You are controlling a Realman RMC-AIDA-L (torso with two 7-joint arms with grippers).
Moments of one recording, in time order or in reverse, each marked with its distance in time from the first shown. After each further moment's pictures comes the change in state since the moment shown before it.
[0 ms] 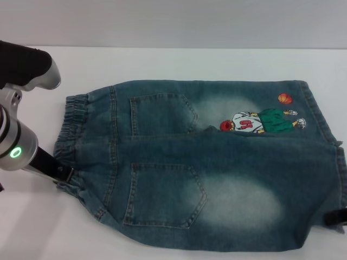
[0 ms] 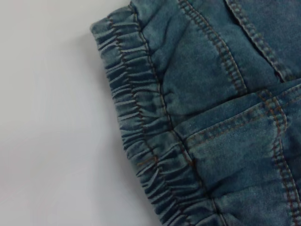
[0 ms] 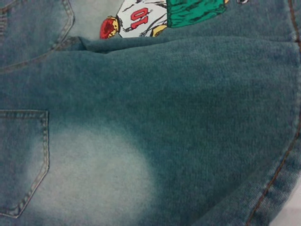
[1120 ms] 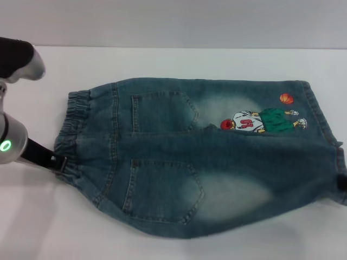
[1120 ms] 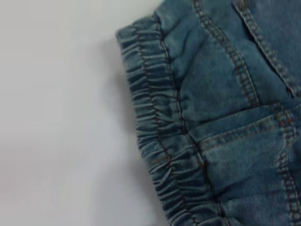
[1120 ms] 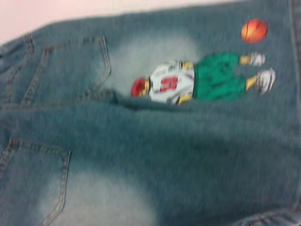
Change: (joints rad) left arm 0.031 -0.001 -0.047 -0.031 -0.002 0.034 0.001; right arm -0.014 0.000 0.016 0.125 0.050 -0.050 -0.078
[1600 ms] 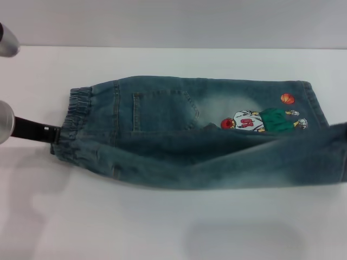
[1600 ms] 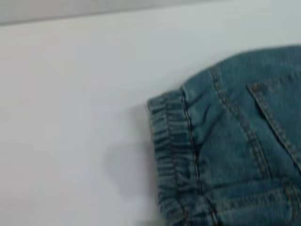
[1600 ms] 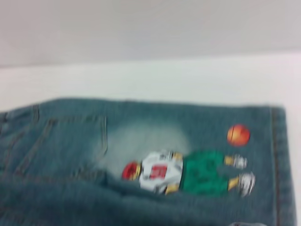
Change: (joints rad) left arm 0.095 0.000 -0.030 -0.095 -0.017 0.173 0.000; right arm -0.046 0.003 0.015 0.039 0.103 -0.223 -0.146
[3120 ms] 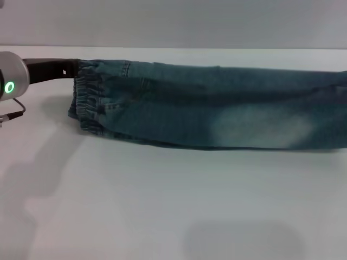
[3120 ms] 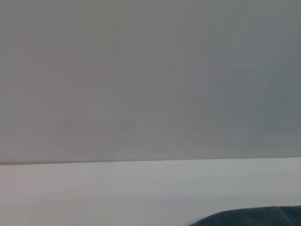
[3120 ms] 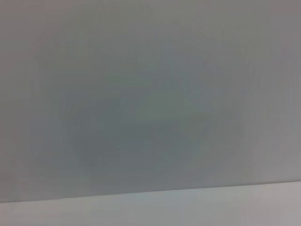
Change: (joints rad) left arm 0.030 0.000 -0.005 0.137 -0.204 0.547 0.079; right arm -0.018 0.000 0.106 -0.239 0.361 -0.329 -0.350
